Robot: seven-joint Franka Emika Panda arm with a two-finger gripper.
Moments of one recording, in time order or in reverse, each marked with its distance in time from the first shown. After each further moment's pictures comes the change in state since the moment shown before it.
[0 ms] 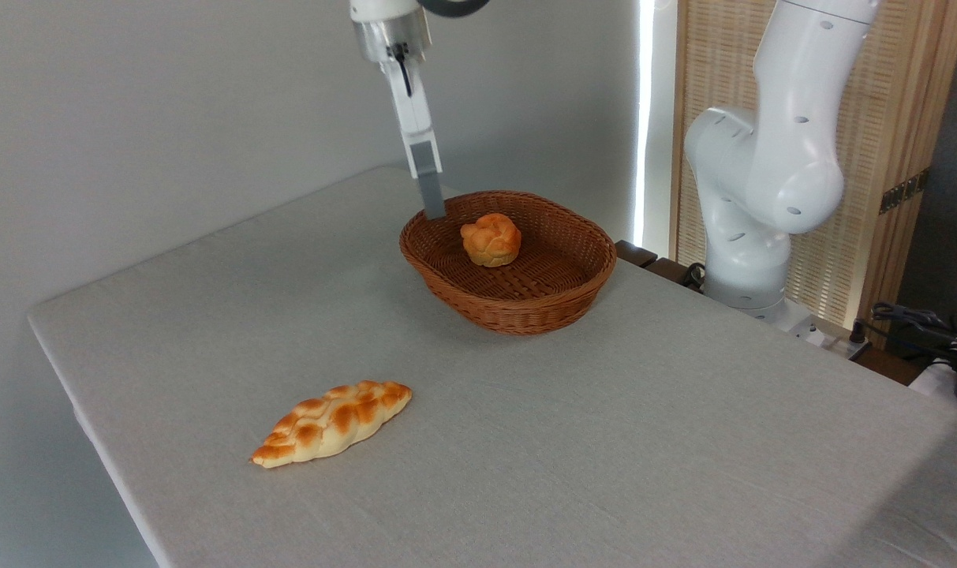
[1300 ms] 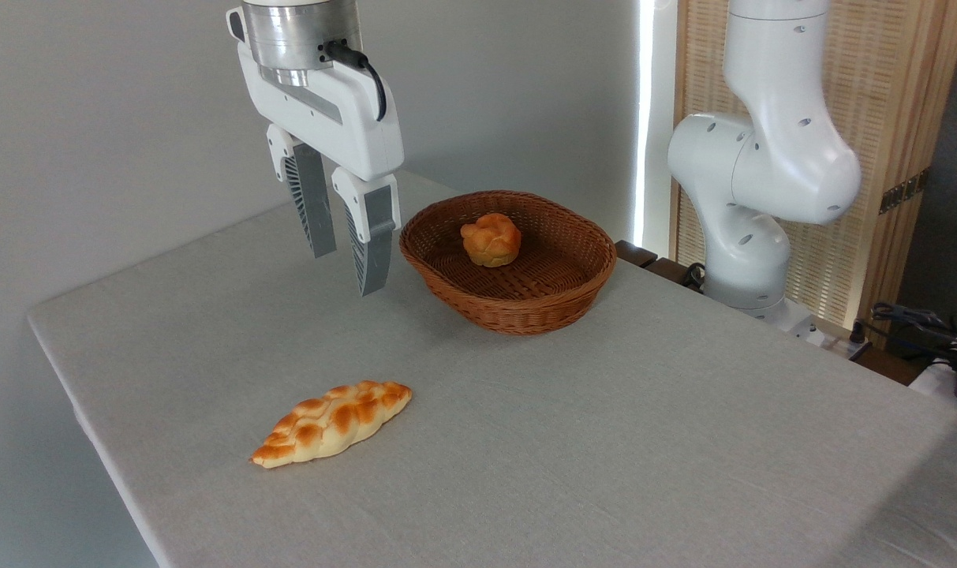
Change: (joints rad) arm 0.413 0.320 0.091 0.483 0.014 -0.099 0.025
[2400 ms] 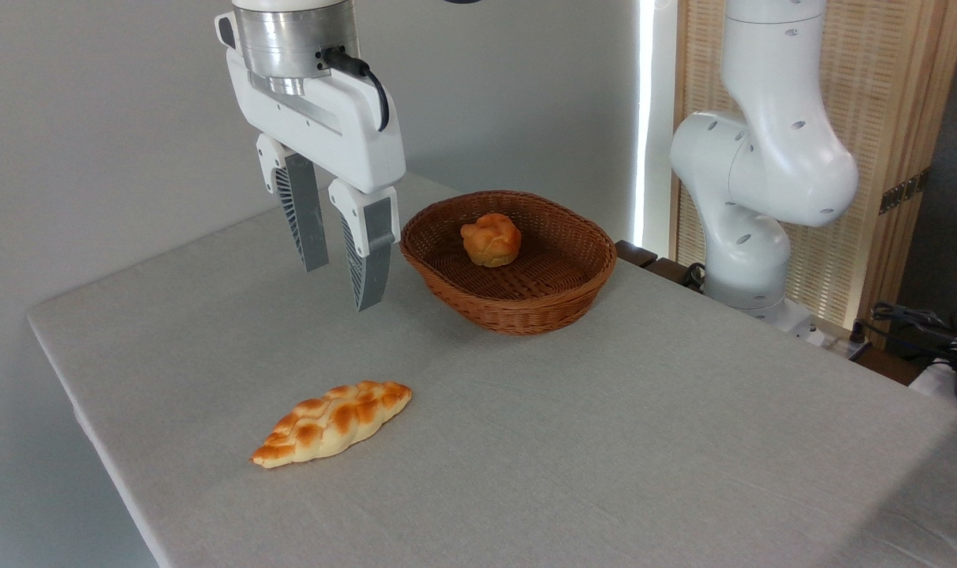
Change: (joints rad) arm -0.088 0.041 0.126 0.050 0.000 0.000 0.000
